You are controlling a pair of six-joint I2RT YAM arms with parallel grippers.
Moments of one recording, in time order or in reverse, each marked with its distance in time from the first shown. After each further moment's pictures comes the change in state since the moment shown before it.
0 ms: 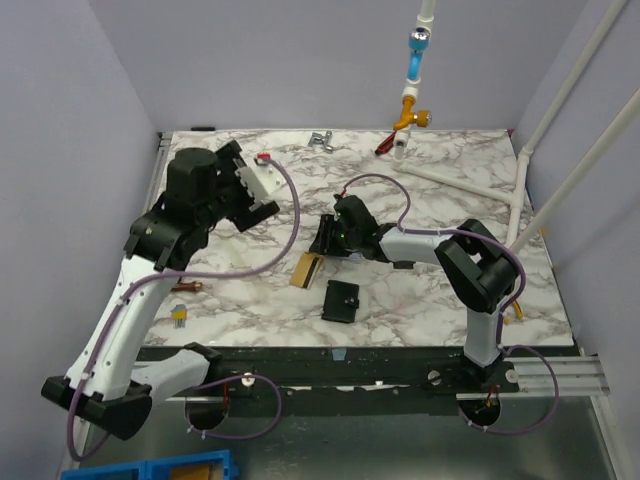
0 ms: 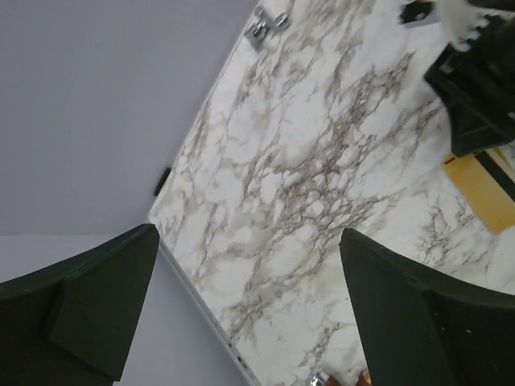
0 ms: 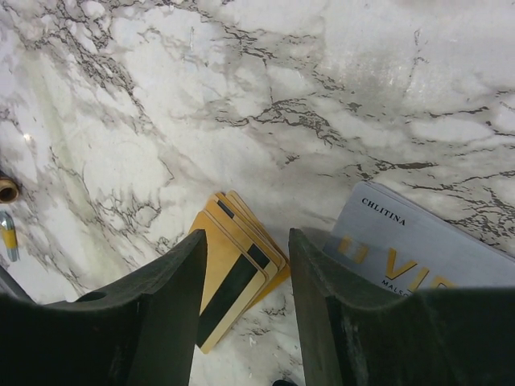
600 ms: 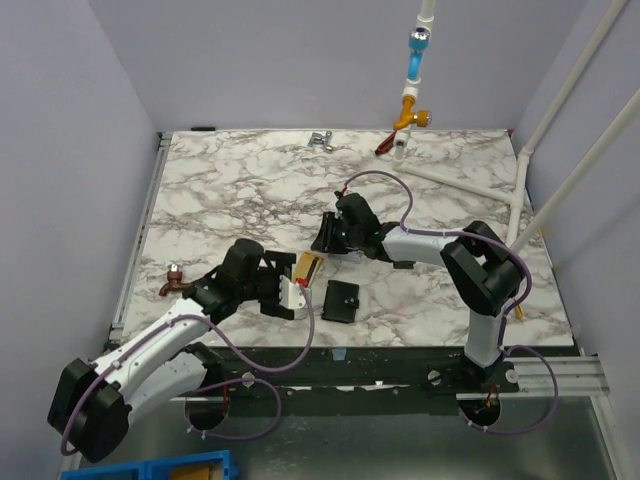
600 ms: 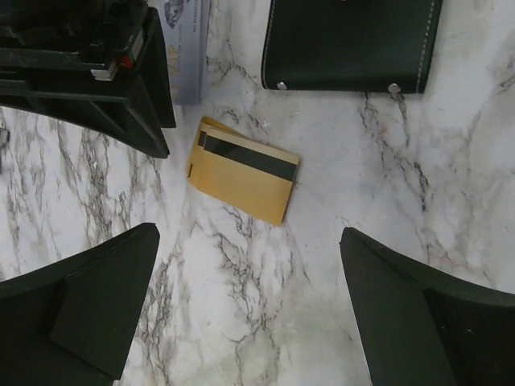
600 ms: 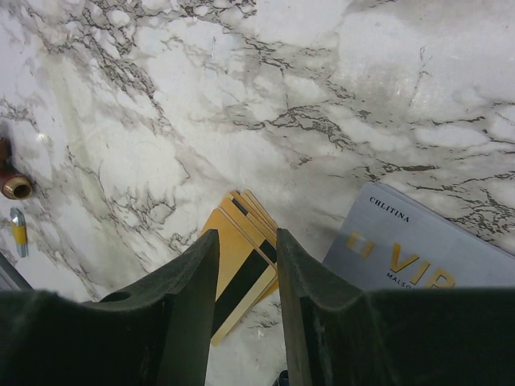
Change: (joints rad) left arm -0.217 -0.260 -0.899 0.397 0.346 0.324; right arm 0.000 -0.034 -0.004 -0.002 0.002 -0.015
